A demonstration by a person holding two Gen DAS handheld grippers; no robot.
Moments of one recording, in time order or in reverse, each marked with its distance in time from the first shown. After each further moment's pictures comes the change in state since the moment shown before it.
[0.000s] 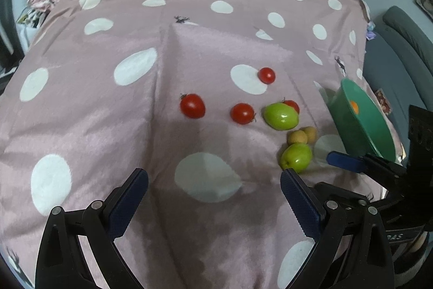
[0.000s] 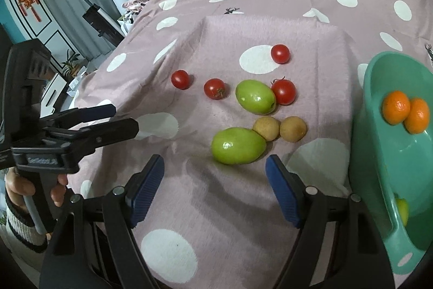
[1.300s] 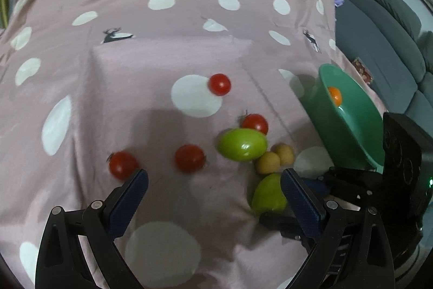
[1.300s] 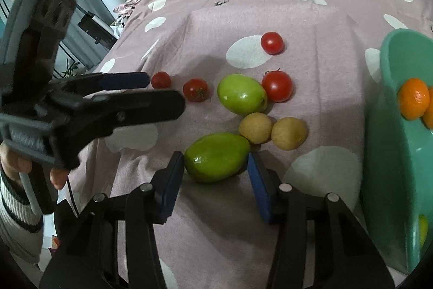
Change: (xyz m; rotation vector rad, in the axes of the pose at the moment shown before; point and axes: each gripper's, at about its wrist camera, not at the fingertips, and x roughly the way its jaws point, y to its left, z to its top) left arm 0.056 -0.047 0.056 0.211 0.100 -0.129; right arm 0.027 -0.024 -0.001 0.066 -0.001 0.043
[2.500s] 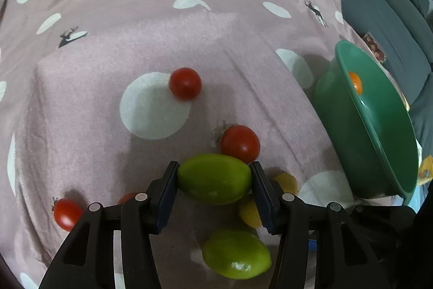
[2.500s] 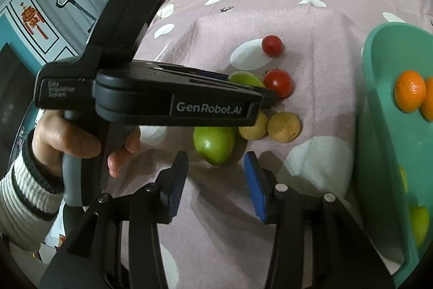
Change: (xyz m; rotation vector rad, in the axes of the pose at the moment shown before) left arm 0.066 -0.033 0.029 0.063 0.108 0.063; right arm -0.011 -0.005 -0.007 0.006 -0.028 0.060
